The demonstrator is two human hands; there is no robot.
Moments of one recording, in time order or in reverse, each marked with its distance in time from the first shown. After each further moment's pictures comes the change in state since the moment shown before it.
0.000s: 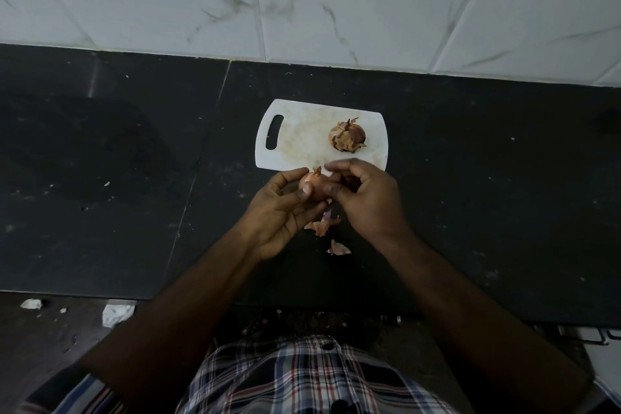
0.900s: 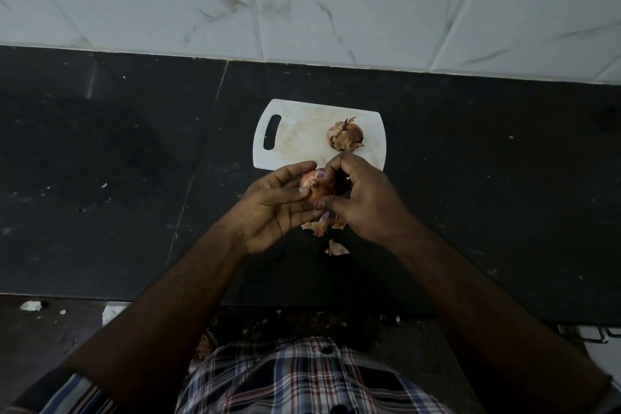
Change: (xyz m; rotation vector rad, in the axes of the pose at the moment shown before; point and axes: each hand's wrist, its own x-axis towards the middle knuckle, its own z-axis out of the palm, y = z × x) left_hand -0.001 0.018 -0.004 0.091 -0.200 -0.081; right_hand 0.004 -0.010 -0.016 -0.126 -0.253 -0.157
